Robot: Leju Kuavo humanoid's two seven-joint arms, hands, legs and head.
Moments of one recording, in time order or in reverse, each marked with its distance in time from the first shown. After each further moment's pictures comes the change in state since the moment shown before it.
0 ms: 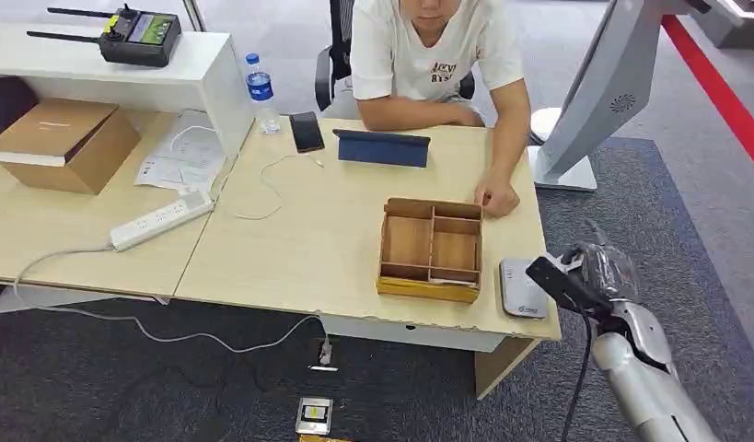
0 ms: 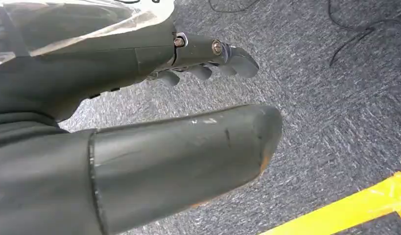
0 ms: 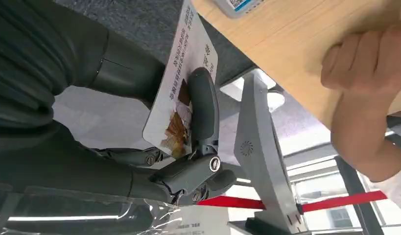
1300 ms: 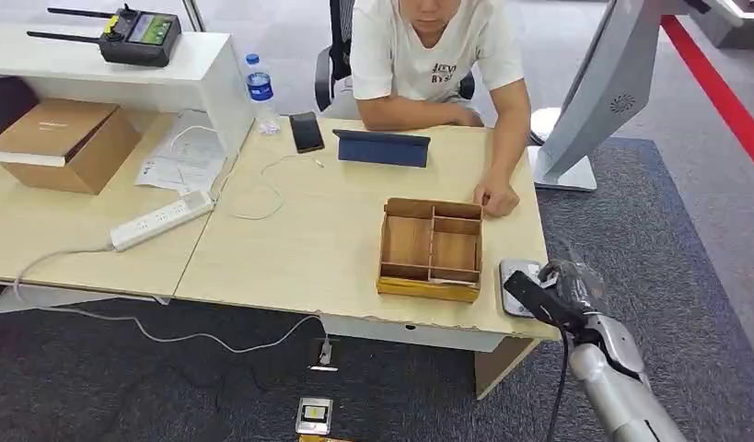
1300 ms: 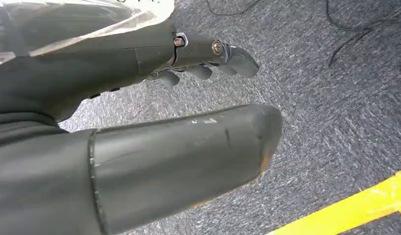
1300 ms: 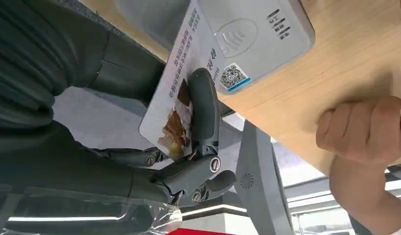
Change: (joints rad) left arm 0.001 -0.006 -0.003 0.000 -0.018 0.009 0.005; right arm 0.016 0.069 0.001 0.085 0.013 0.021 0.002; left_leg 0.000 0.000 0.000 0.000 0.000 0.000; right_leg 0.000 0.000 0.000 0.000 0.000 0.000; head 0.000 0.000
